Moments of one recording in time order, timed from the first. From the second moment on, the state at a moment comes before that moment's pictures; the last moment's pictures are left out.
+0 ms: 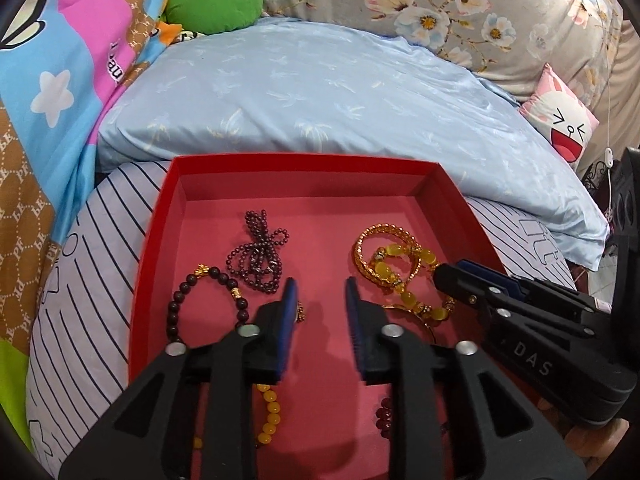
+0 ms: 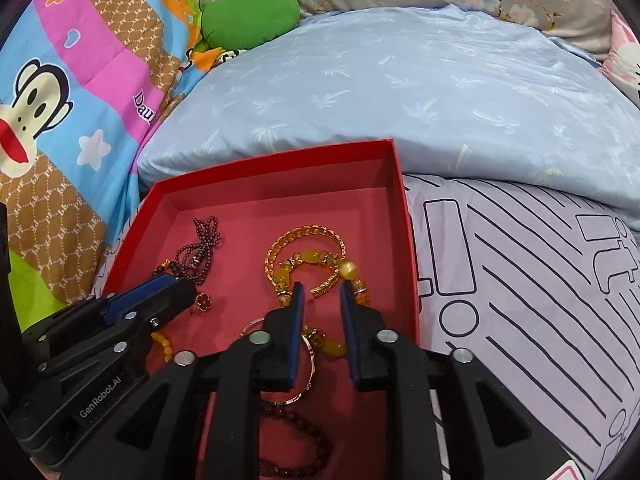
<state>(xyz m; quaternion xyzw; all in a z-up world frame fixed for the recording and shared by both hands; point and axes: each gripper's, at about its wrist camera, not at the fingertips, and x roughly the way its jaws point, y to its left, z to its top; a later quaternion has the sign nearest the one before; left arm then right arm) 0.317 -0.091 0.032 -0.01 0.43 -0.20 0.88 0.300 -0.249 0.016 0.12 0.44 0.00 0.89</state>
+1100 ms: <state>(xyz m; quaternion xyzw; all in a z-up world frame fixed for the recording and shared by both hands) 0.198 -0.029 0.085 -0.04 0.39 -0.20 0.90 0.150 -0.213 0.068 0.11 0.40 0.03 0.91</state>
